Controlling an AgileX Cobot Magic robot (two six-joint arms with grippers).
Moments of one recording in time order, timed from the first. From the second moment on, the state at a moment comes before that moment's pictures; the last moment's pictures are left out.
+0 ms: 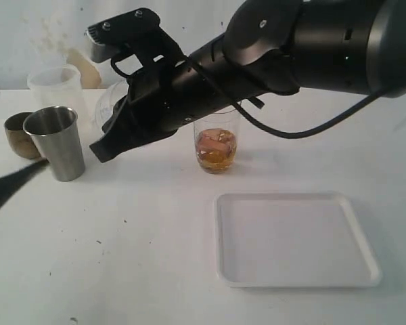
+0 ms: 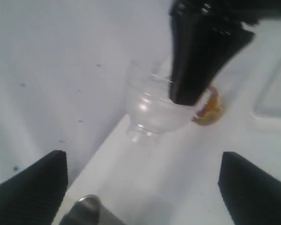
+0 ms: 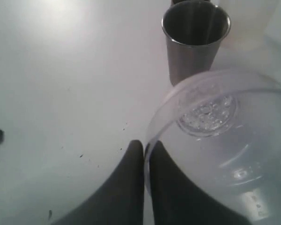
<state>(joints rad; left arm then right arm) 0.03 0.92 -0.39 1.33 -0.72 -0.45 0.75 1.72 -1.36 0.76 0.52 -0.87</state>
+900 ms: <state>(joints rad) -0.09 1.35 -0.49 1.21 -0.78 -0.02 0.75 1.72 -1.36 0.86 0.64 -0.87</state>
